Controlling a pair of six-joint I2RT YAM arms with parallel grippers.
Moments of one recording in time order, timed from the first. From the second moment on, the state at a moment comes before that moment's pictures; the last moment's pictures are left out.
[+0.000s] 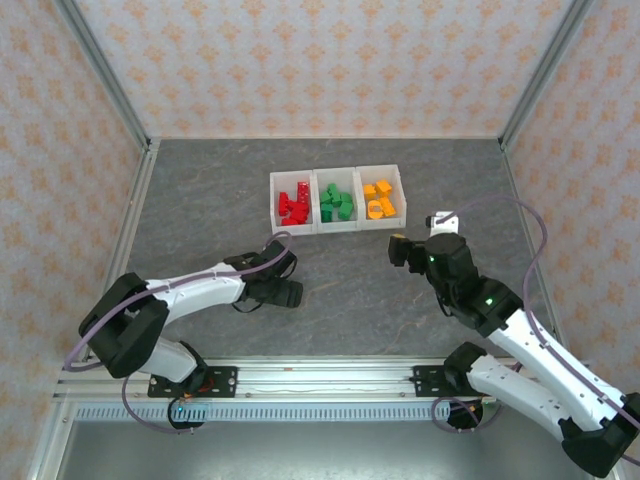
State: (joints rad) left arm -0.67 1.45 0.71 -0.50 -0.06 -0.51; right arm 0.65 0.73 0.74 -0.56 0.44 0.41
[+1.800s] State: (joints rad) left arm -0.67 1.68 1.36 -0.59 -0.11 -0.54; right arm 0.65 0.81 0.79 -0.58 0.59 0.52
